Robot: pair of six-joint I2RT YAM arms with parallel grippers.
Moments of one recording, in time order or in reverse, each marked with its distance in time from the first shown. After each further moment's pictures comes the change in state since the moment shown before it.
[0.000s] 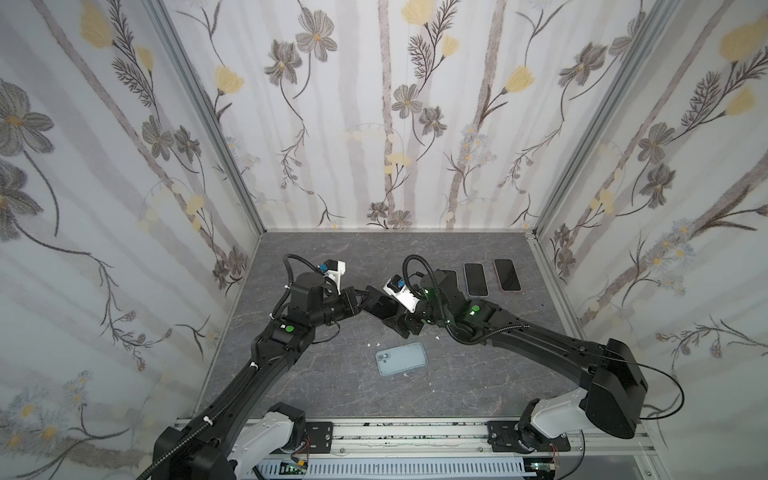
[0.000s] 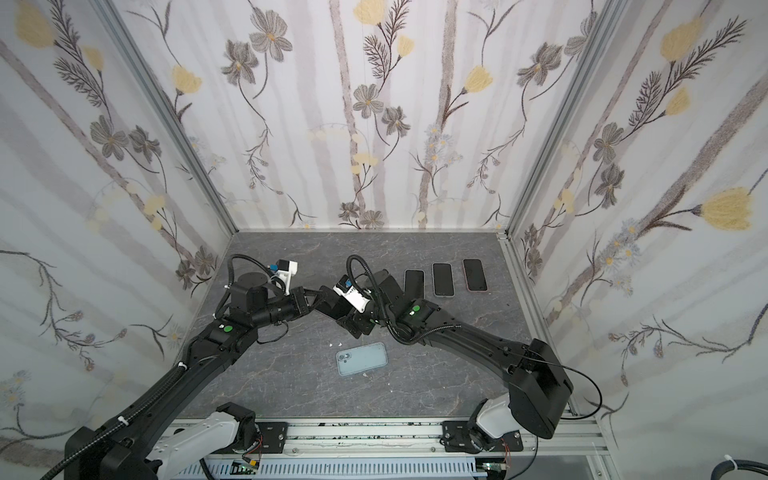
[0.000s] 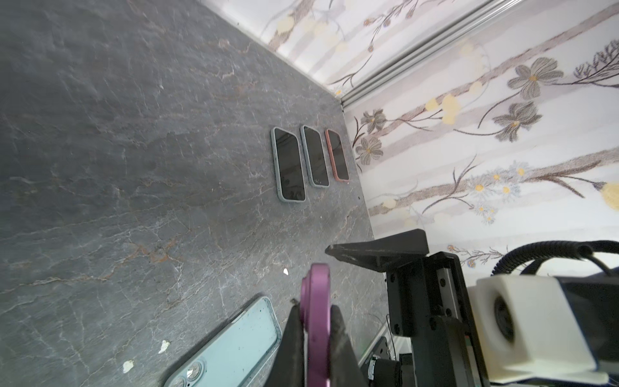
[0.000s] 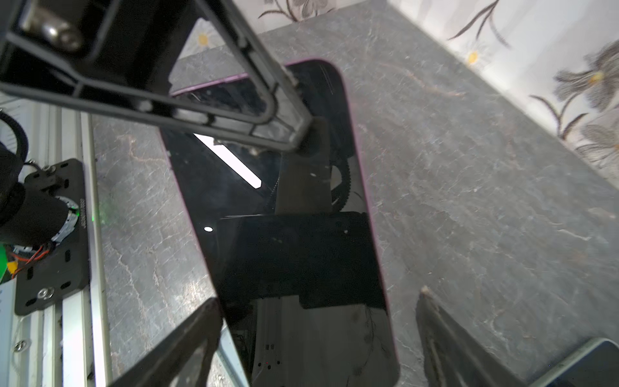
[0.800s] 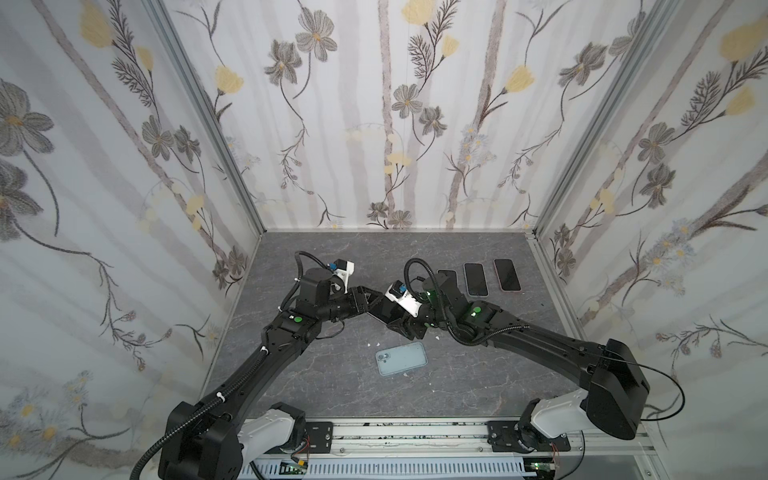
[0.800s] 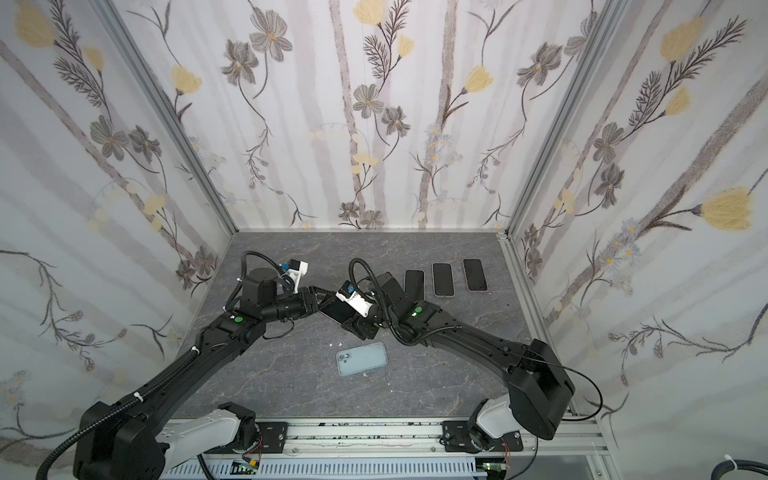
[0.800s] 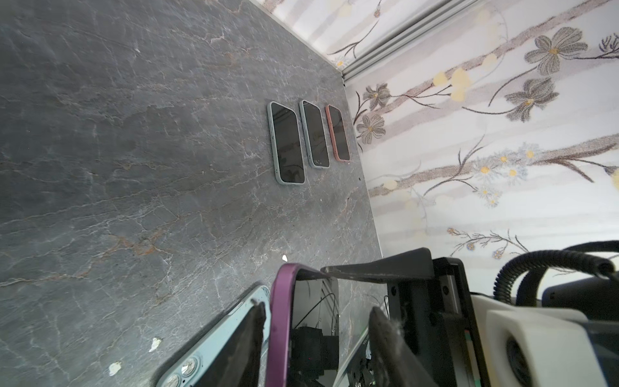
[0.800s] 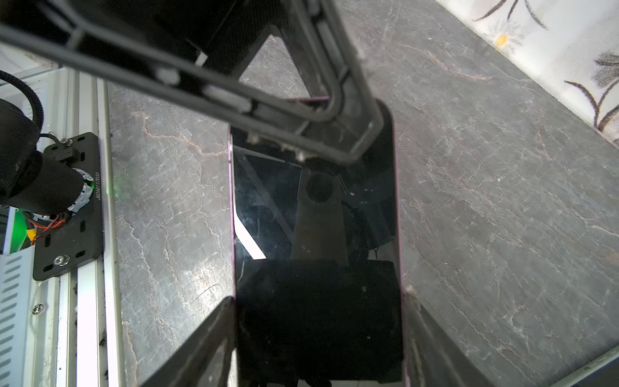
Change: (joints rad) left arm -0.006 0.138 0.026 0.007 0.098 0.023; right arm -0.012 0.020 -0.040 -0.018 -0.104 -0.050
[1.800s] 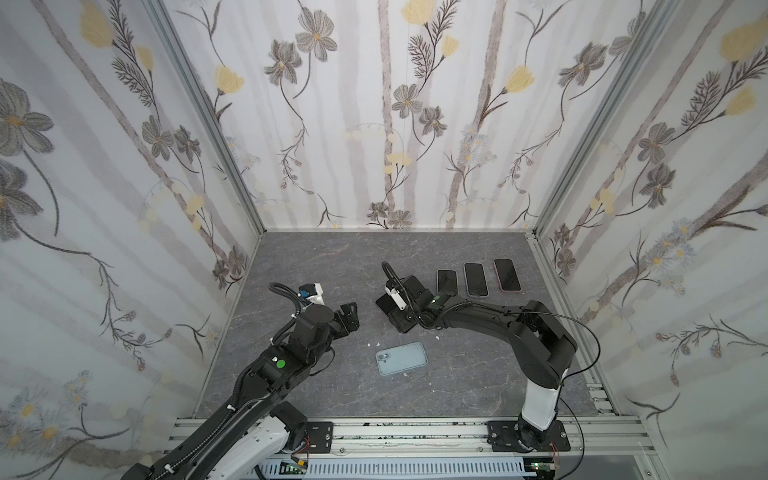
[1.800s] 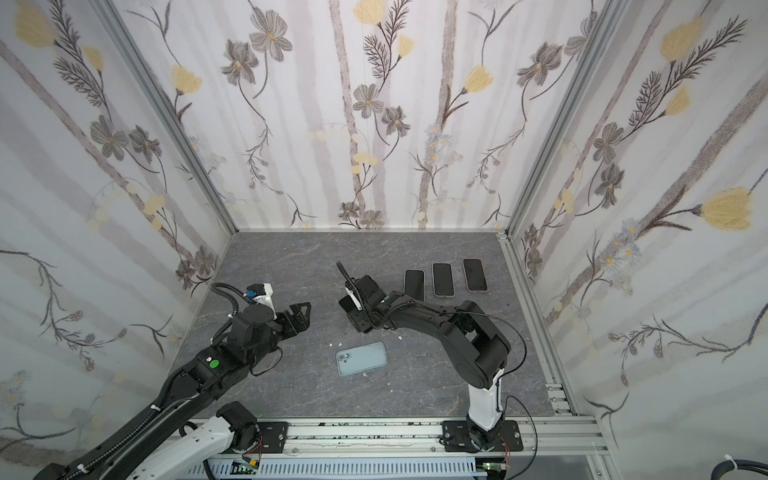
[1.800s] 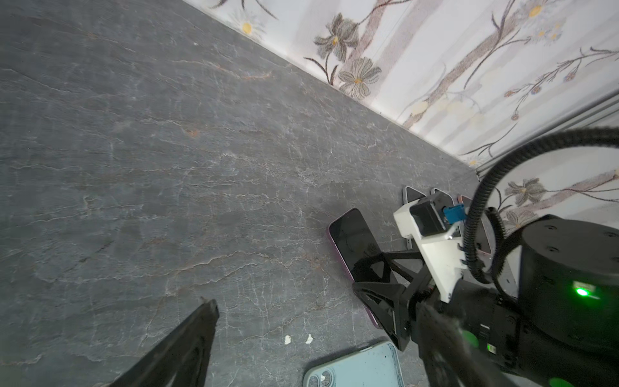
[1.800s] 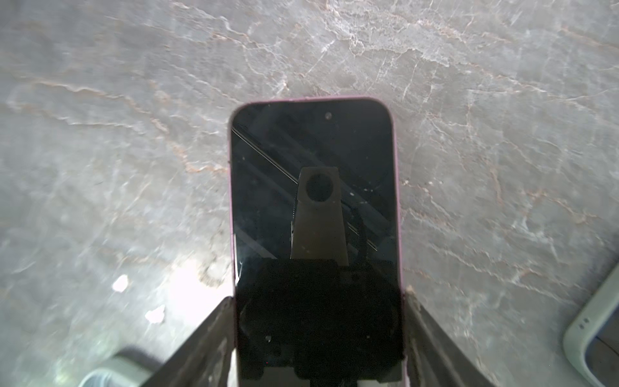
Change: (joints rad) left arm -0.216 -0.343 -0.113 -0.288 -0.851 0.016; right arm -0.049 0.395 0.163 -0.075 0.290 0.266
